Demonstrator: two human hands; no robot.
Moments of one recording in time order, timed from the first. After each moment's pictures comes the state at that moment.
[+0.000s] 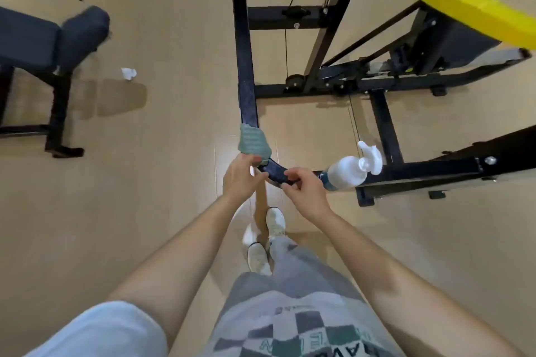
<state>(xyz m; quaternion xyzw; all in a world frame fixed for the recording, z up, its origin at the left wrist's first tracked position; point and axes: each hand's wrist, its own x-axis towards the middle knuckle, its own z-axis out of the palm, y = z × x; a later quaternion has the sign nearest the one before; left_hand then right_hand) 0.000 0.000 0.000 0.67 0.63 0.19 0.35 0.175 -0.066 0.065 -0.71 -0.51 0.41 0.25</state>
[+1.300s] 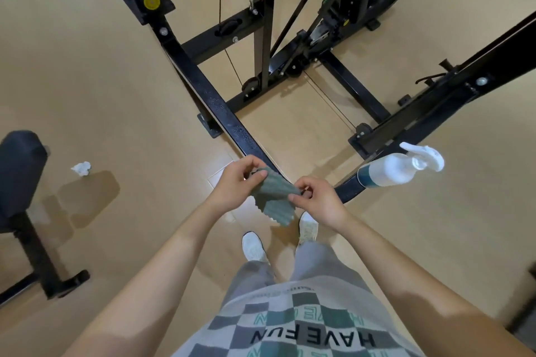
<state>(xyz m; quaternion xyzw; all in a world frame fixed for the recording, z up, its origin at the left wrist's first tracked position) -0.076 0.191 0.102 0.70 0.37 0.05 0.61 0.082 0.027 0.087 -0.78 -0.30 0.43 0.34</state>
